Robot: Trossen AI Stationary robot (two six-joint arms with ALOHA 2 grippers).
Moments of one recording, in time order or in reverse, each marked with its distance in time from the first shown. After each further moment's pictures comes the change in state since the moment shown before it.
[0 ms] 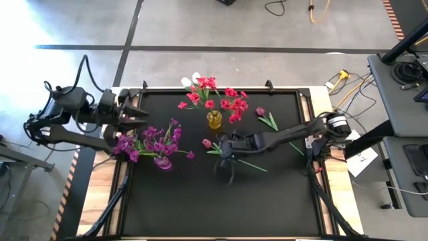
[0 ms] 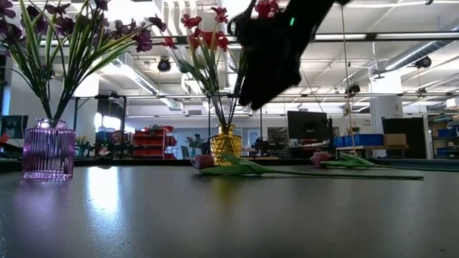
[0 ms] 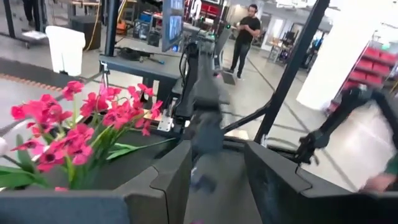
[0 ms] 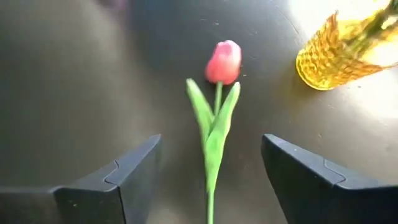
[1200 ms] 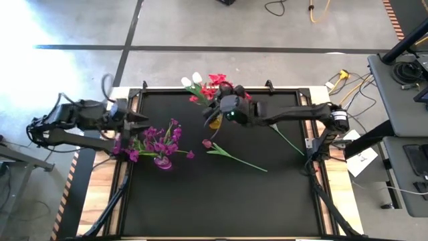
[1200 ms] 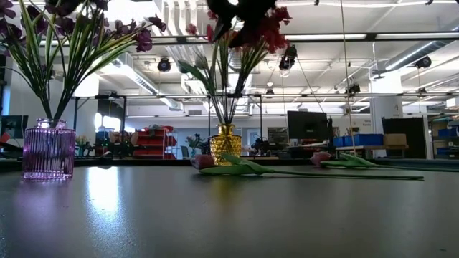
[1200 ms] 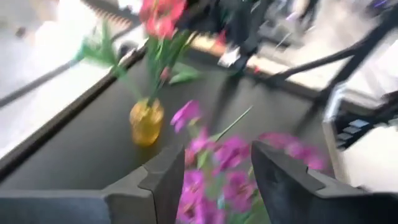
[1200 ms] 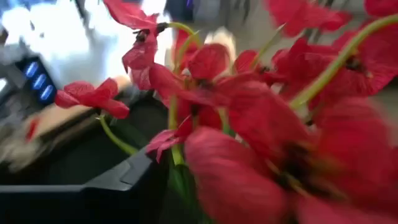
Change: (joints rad) left arm 0.000 -0.151 -0.182 -0.269 -0.204 -0.101; right arm -0.222 -0.028 0.325 0.151 0.340 -0.012
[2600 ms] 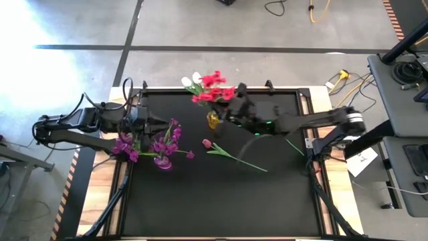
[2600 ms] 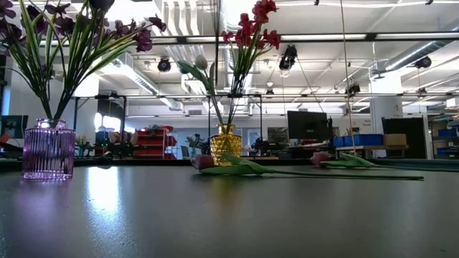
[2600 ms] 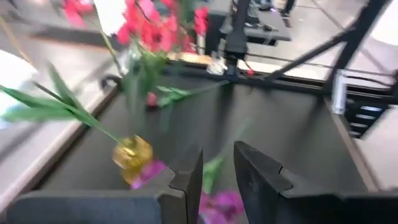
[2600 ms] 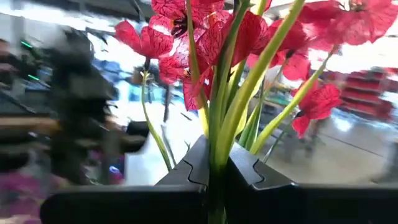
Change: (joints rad) left arm 0.001 0.160 -0.110 0.342 0.039 0.216; right arm 0.141 -0.144 -0.178 0.723 -0.106 -0.598
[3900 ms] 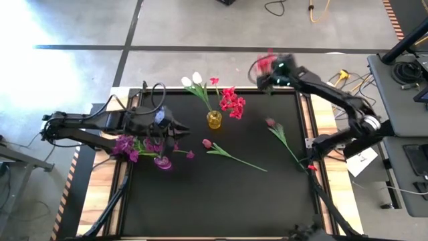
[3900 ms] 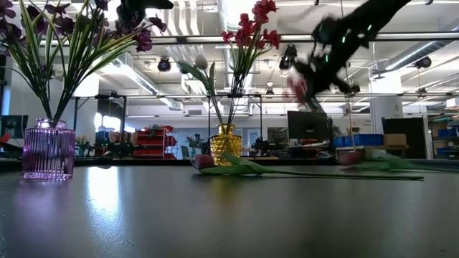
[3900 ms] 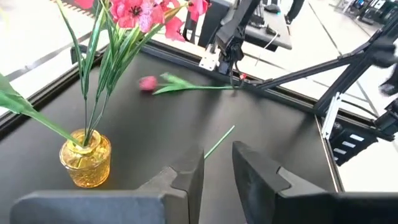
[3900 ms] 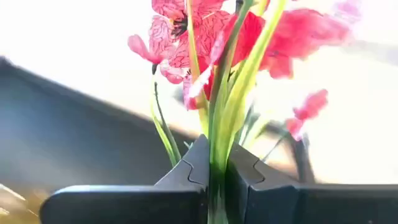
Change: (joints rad) left arm 0.001 0.262 0.002 0.218 0.031 -0.218; right arm -0.944 -0.235 -0.353 -0.695 -0.534 0.496
